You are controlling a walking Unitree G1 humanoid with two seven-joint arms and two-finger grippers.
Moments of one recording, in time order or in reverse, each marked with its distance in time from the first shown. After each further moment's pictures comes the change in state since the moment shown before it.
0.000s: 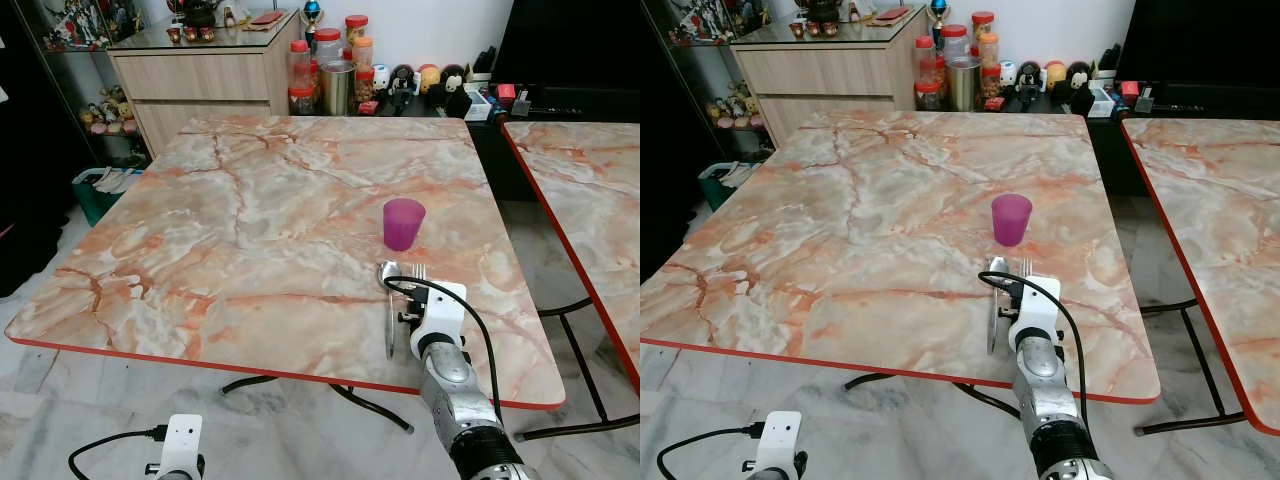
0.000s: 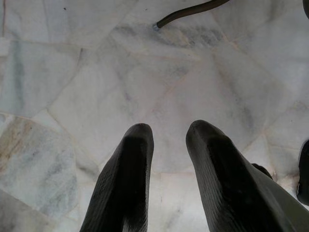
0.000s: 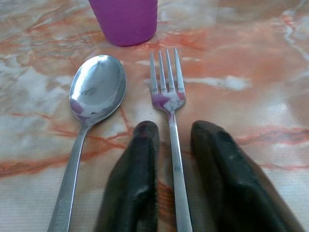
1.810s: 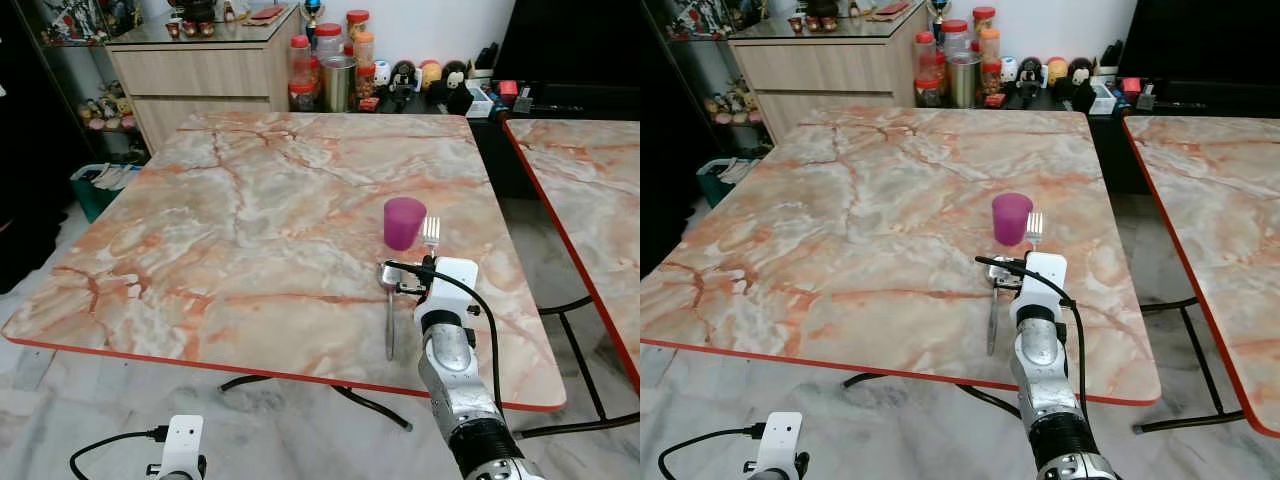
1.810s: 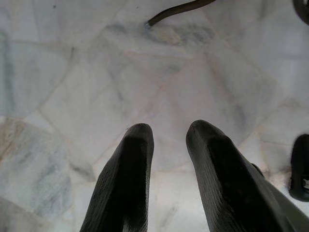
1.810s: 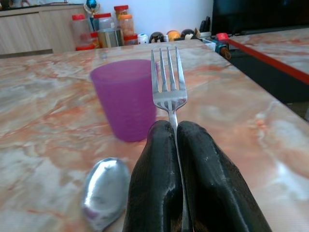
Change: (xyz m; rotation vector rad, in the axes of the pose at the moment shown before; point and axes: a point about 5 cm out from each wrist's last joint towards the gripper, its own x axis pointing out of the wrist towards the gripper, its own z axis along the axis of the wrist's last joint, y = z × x) left arm 0.000 0.000 -0.001 -0.004 0.001 -0.014; right arm -0.004 0.008 0.041 -0.027 -0.310 -0.004
